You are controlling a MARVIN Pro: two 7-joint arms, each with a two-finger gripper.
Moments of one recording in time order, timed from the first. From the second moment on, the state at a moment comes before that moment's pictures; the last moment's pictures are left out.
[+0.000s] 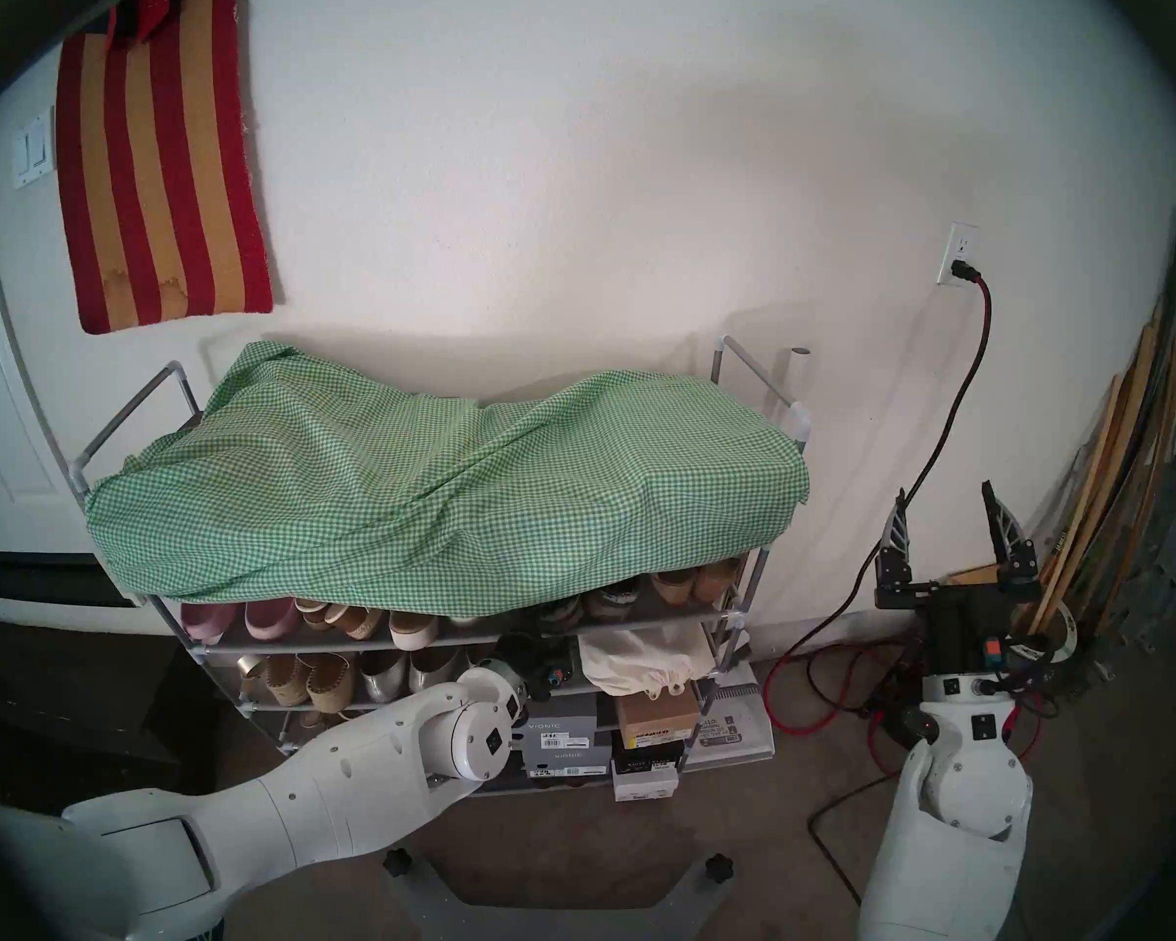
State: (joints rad) left arm 1.20 -1.23 -0.57 -1.18 0.45 0.21 0.25; right arm -1.80 -1.67 2.18 -1.90 -0.03 -0.61 0.38
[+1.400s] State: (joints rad) left arm 1.23 -1.13 -0.59 -1.38 0.41 0.21 0.14; right arm -1.80 -1.67 2.18 -1.90 -0.03 -0.61 0.38
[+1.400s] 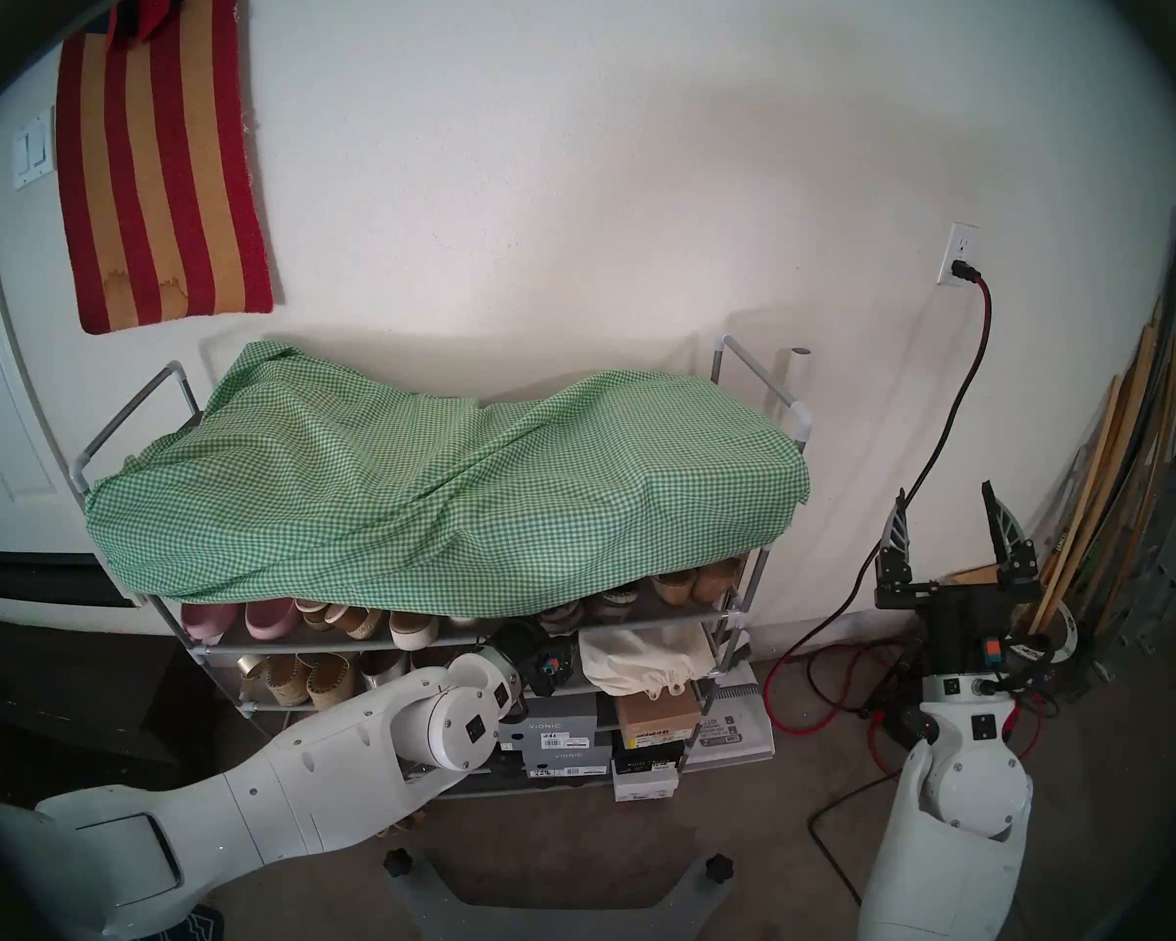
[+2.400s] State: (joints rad) left arm 1.23 -1.15 -0.60 -1.35 0.41 0.22 0.17; right arm -1.80 -1.67 2.18 -1.90 -0.03 -0.61 0.38
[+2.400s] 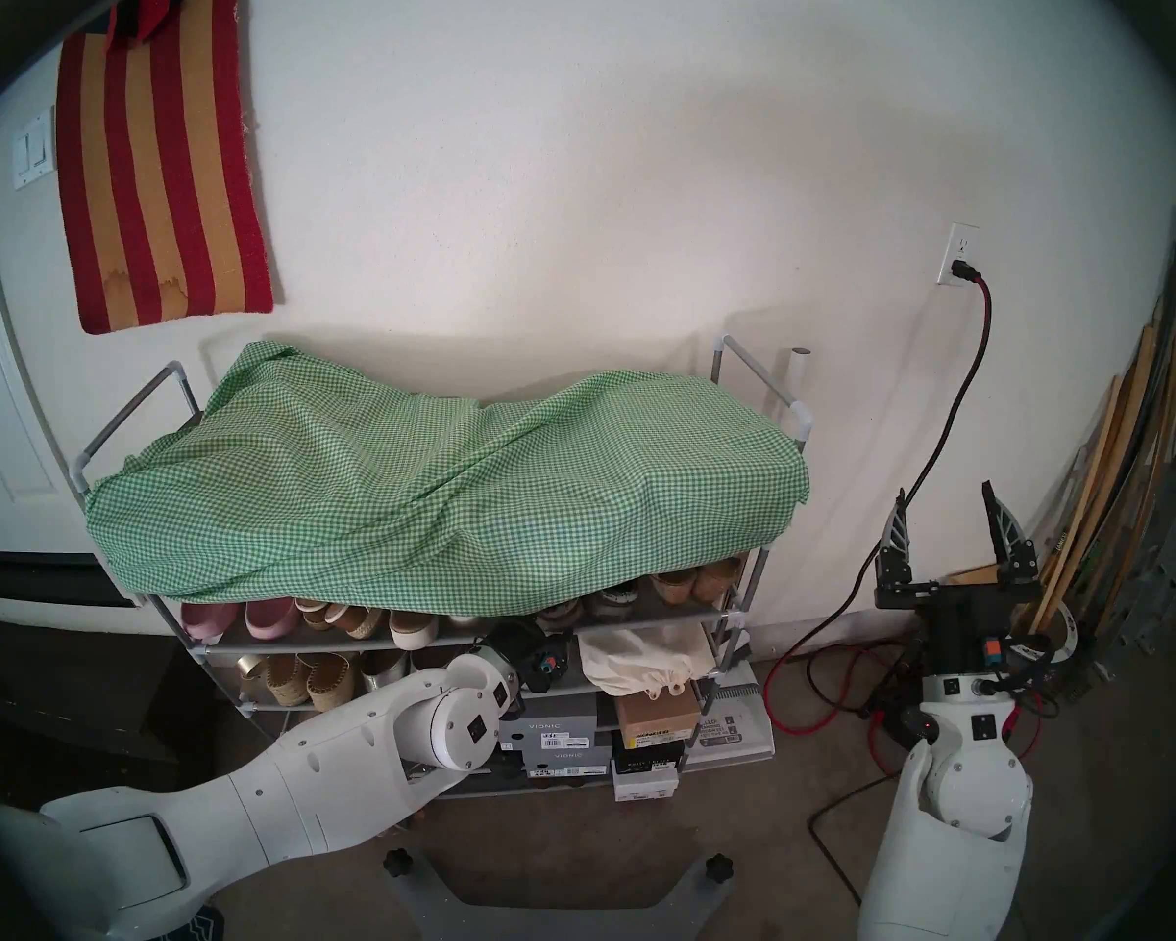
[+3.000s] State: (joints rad) left arm 1.20 -1.18 -0.59 -1.28 0.42 0.20 0.17; right arm -1.80 -1.67 2.18 -1.90 -0.03 -0.61 0.38
